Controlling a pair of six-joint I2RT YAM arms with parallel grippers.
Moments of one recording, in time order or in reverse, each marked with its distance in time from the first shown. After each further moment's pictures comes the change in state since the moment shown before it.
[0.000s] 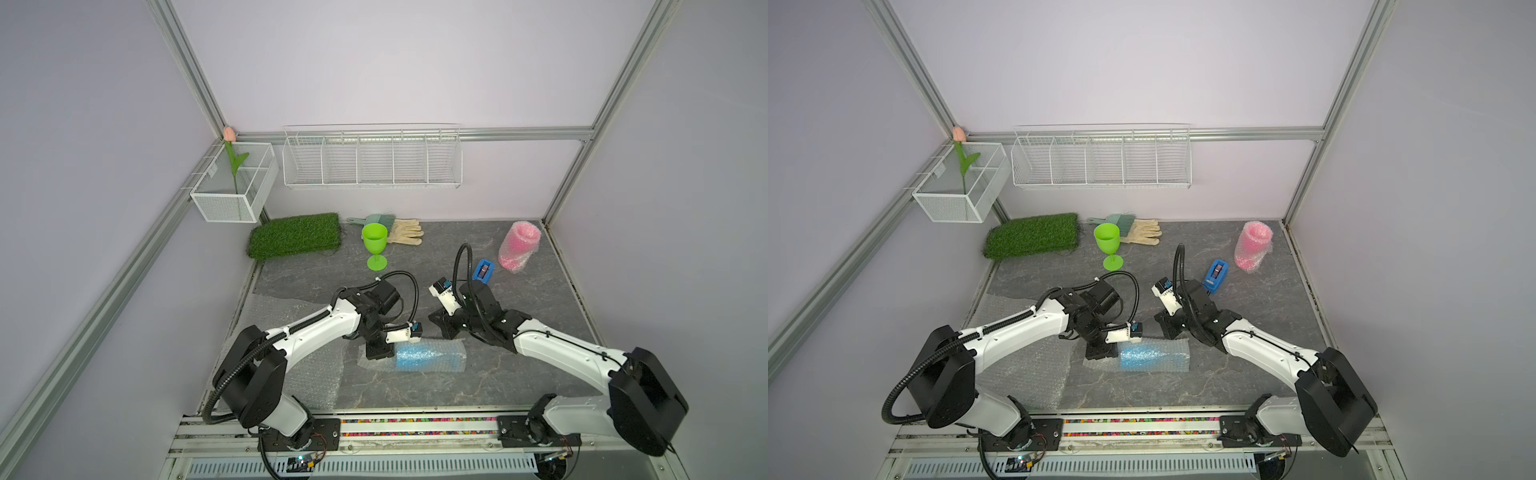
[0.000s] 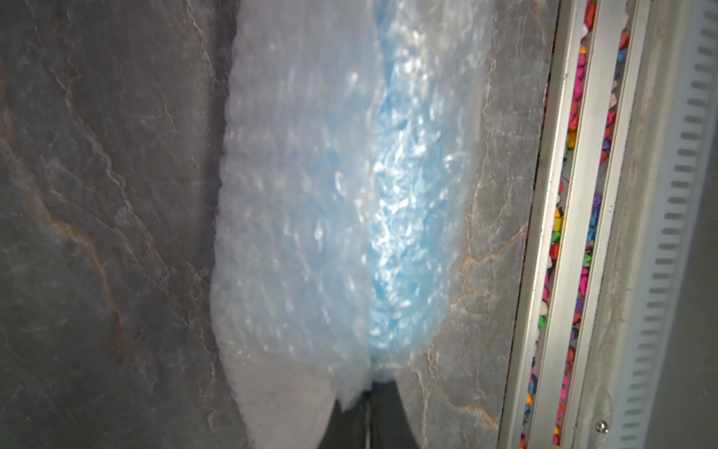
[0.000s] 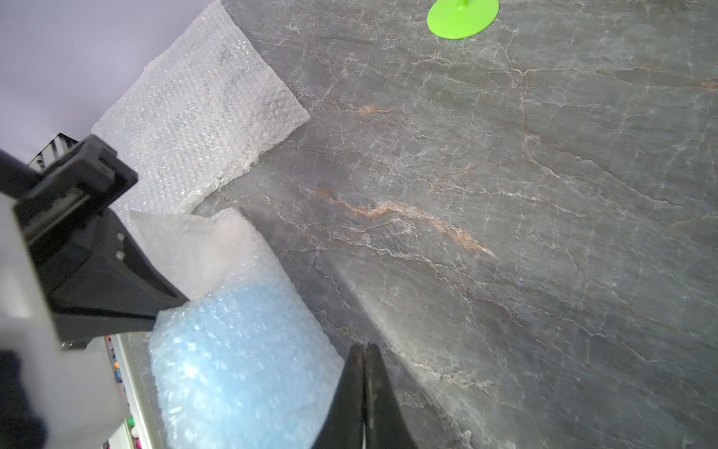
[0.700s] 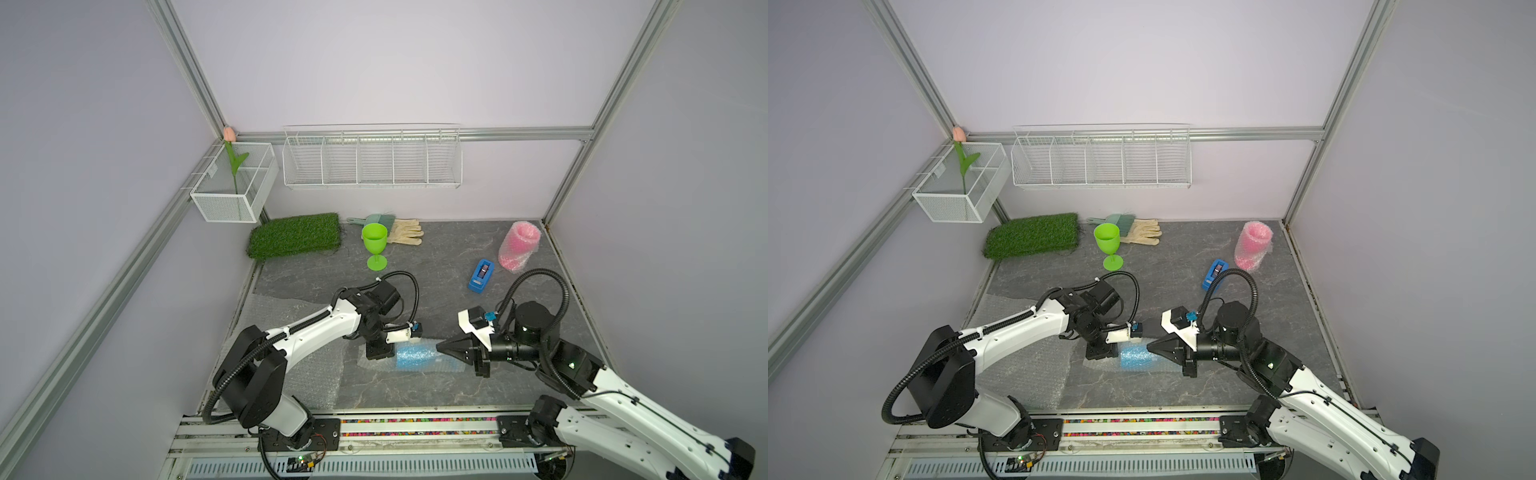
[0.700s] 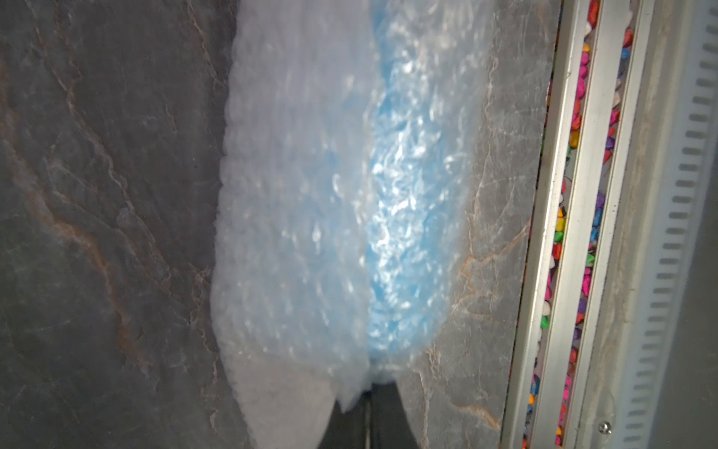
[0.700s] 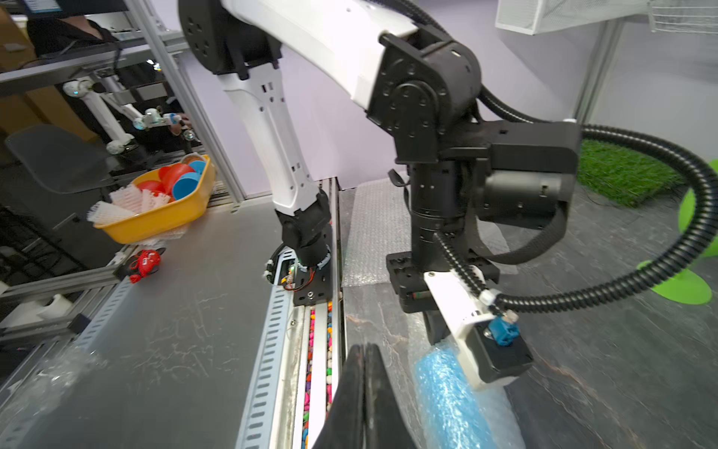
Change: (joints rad) left arm -0.003 0.000 0.000 0.003 -0.006 0.000; right arm 0.154 -0.566 -0.043 -0.076 -0.410 -0.142
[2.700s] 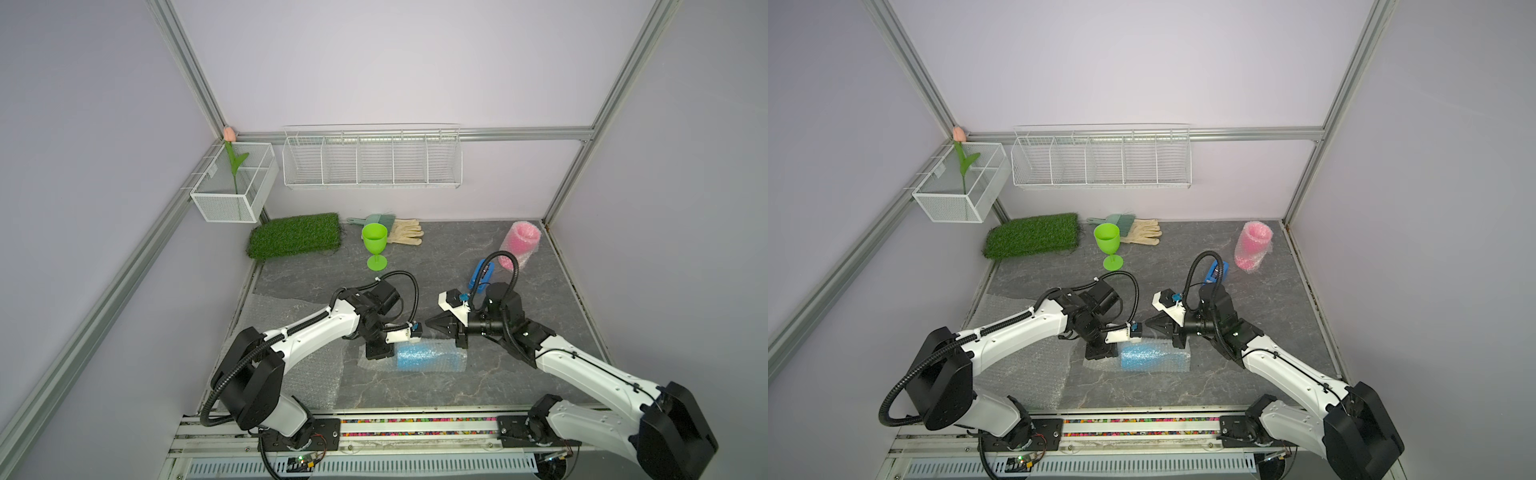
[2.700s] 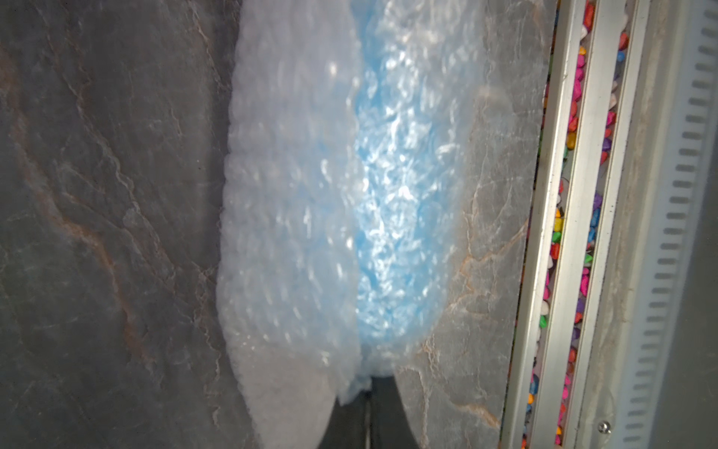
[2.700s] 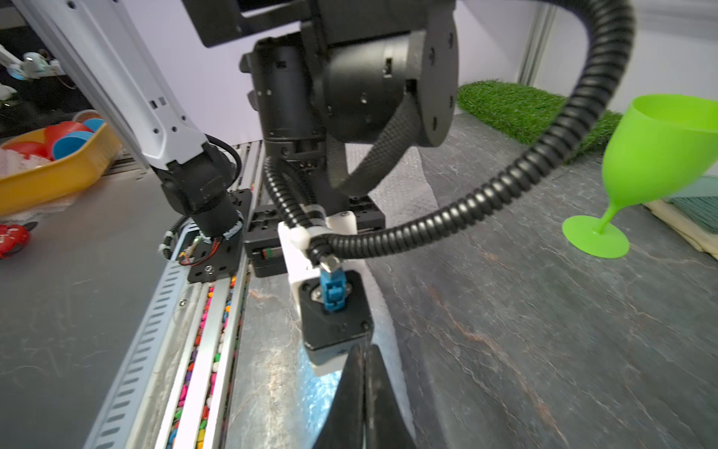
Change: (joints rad) left arm 0.000 -0.012 -0.002 0.000 0.000 0.000; right arm -0.205 0.370 -0.079 0.309 -0.095 -0.167
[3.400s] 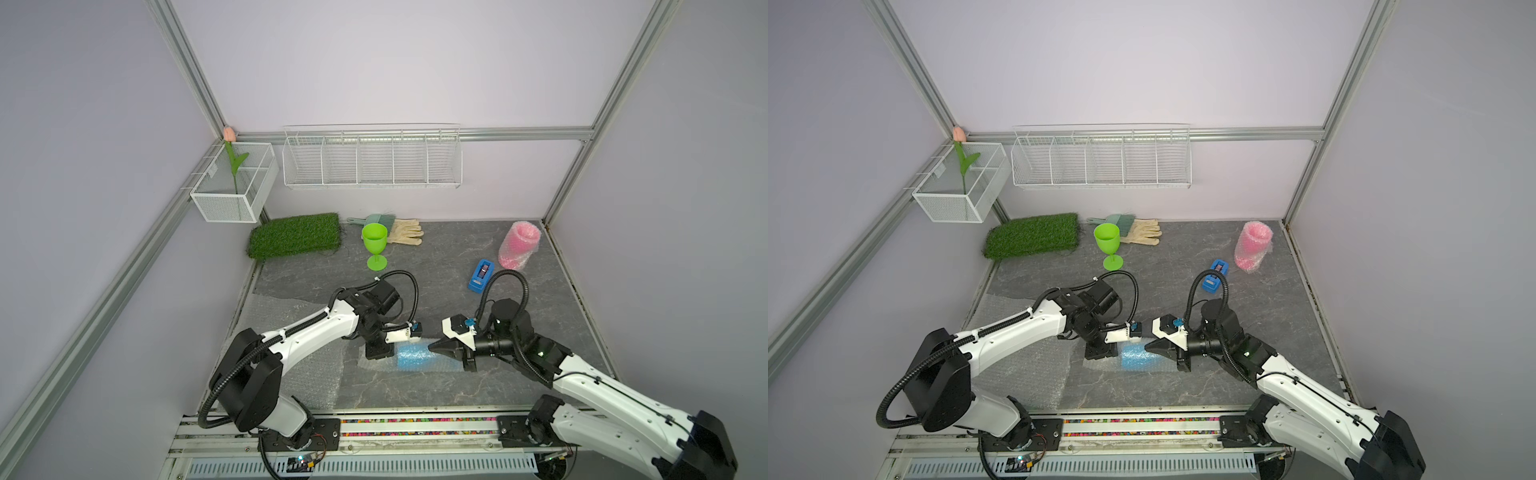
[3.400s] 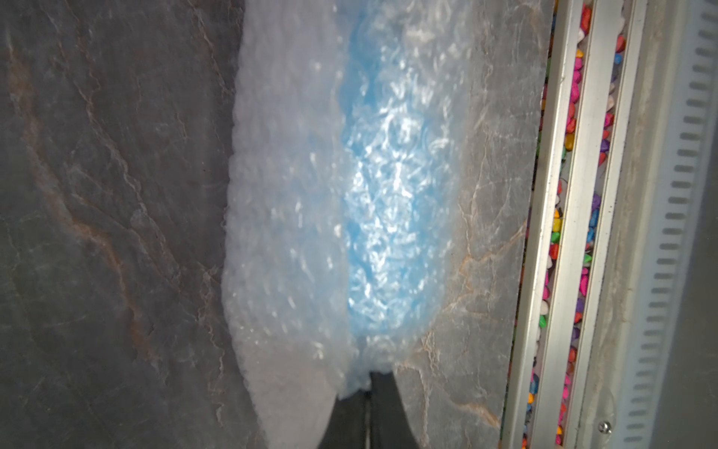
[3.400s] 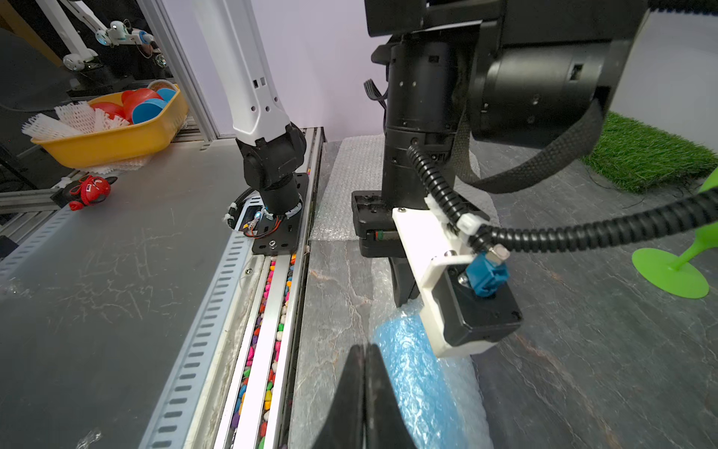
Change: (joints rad) left arm 0.000 -0.010 0.000 0.000 0.000 0.002; right arm 0.117 -0.184 -0.043 -0.149 0.022 -0.066
